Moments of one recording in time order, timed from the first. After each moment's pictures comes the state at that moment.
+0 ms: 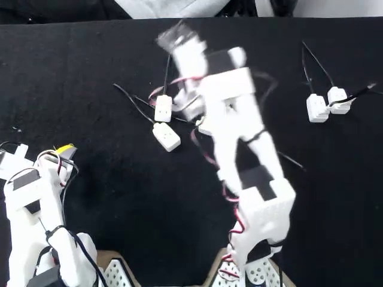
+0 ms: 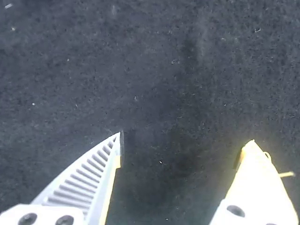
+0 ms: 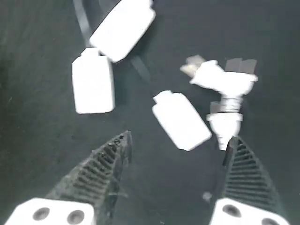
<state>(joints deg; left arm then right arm) -33.7 -36.7 65.5 44.0 37.7 -19.8 20.4 -22.3 89.3 19.7</state>
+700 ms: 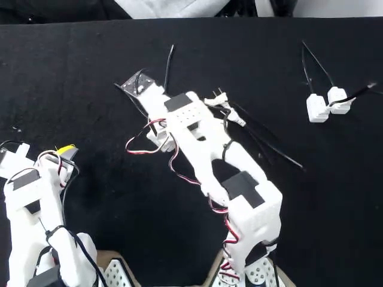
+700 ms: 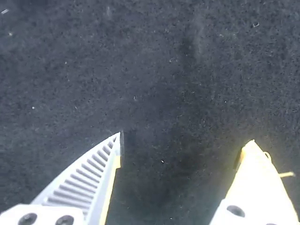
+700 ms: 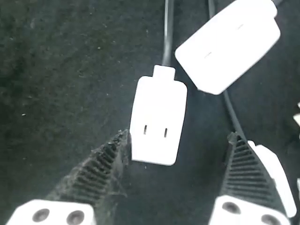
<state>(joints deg) -33.7 -36.7 65.5 44.0 35.4 -29.5 20.4 3.3 61.8 19.6</state>
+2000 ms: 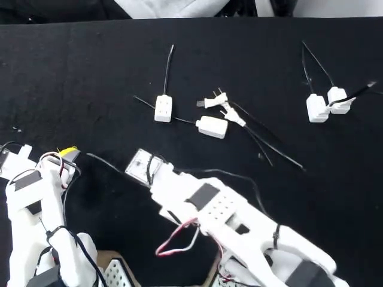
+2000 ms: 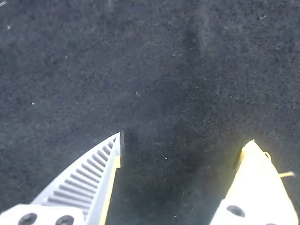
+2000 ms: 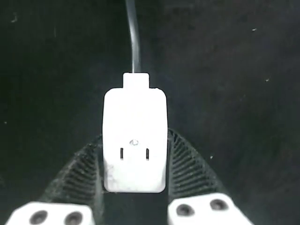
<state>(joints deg) -33.3 -36.7 66.6 43.6 35.0 -44.4 -34.5 68.5 46.1 17.0</state>
